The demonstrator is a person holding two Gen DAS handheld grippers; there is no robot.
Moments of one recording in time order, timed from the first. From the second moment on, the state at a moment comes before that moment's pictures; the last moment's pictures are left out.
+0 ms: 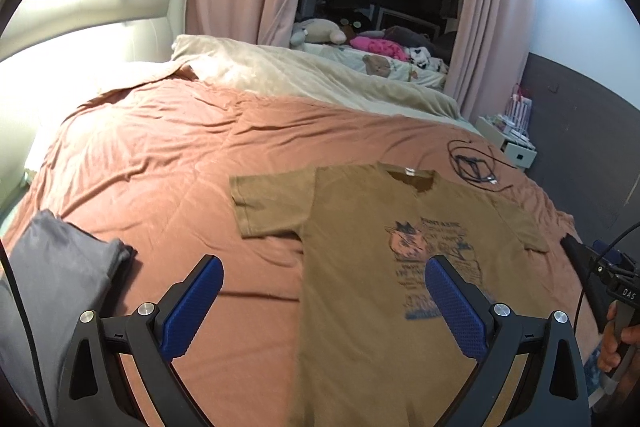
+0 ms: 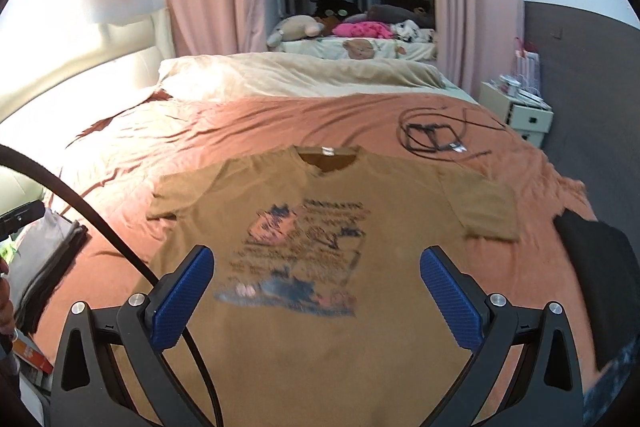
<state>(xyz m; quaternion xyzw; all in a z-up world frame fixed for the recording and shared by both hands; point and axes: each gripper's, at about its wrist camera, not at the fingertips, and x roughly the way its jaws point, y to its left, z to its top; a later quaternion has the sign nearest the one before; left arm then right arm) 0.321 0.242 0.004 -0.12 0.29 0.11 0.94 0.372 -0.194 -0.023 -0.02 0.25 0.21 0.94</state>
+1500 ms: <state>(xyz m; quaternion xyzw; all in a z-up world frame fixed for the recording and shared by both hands) 0.554 0.444 -0.159 -0.23 0.42 0.15 0.87 0.702 0.054 -0.127 -0.03 0.41 0.38 0.83</state>
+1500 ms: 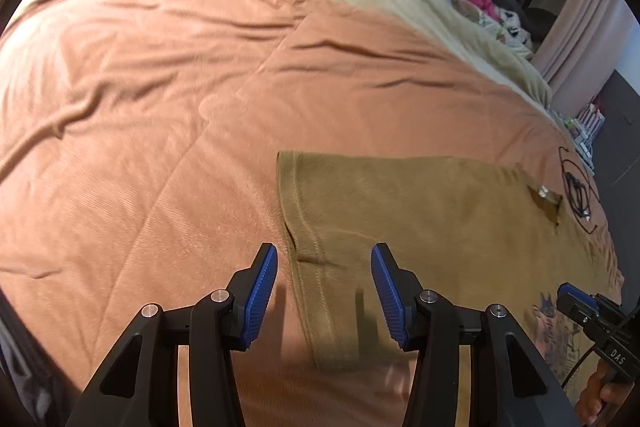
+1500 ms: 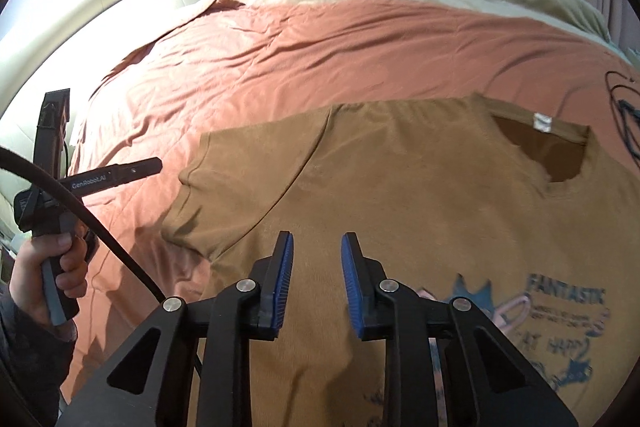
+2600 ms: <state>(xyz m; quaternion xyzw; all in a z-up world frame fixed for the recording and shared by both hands) 0.589 0.406 -0.124 -0.19 0.43 0.10 0.88 0.750 0.135 -0.210 0.09 0.51 0.44 0.73</state>
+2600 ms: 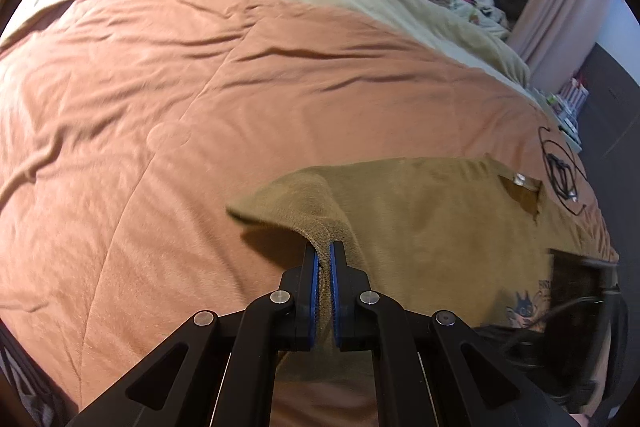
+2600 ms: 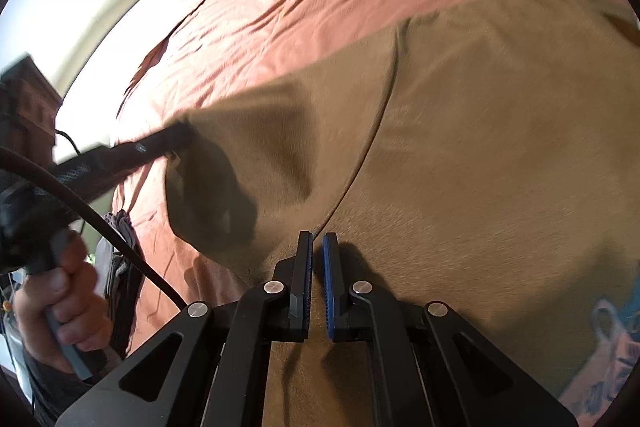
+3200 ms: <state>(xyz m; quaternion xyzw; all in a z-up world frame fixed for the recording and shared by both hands) 0.612 0.333 -0.090 -0.17 0.43 0.04 0.89 0.764 0.087 -0.183 0.11 0.50 0.42 0.75</state>
